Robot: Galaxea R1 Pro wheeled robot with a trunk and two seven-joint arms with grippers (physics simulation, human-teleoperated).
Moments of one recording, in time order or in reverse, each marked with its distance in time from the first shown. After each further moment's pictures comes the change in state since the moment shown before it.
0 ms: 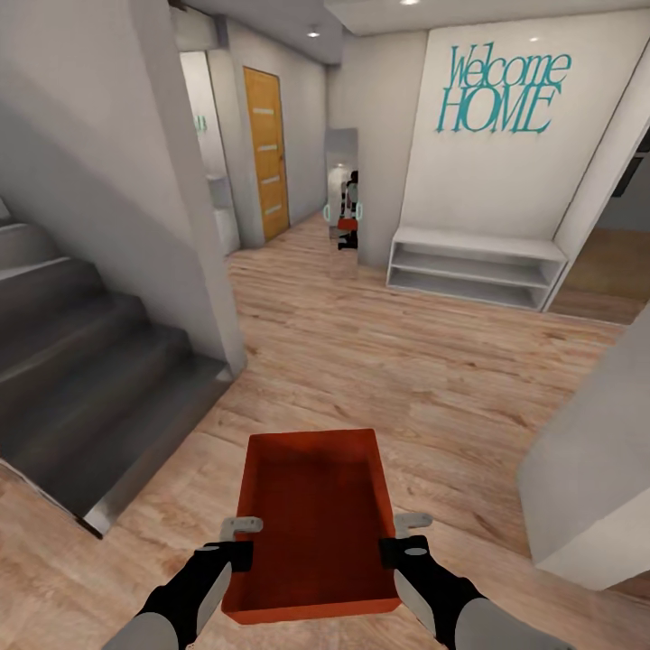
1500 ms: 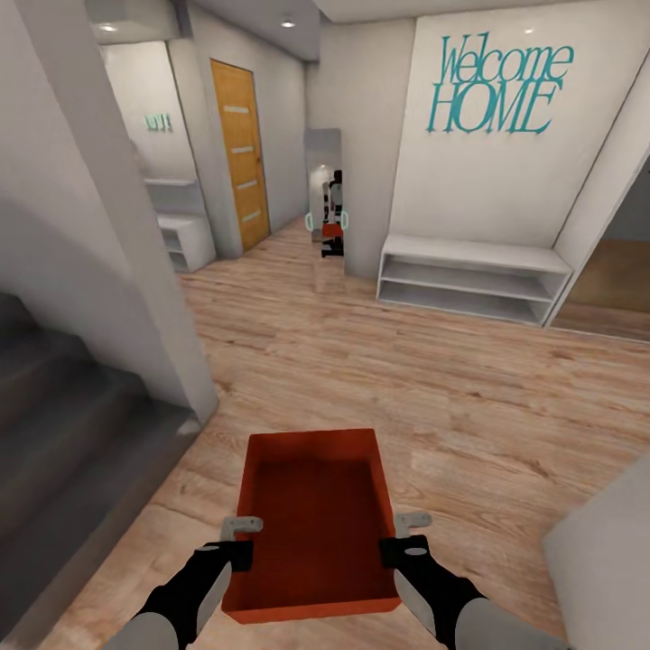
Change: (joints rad) left arm 0.000 0.000 0.000 -0.002 0.000 0.000 0.000; right arm 0.000 -0.001 0.000 -0.002 0.000 0.000 0.000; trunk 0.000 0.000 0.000
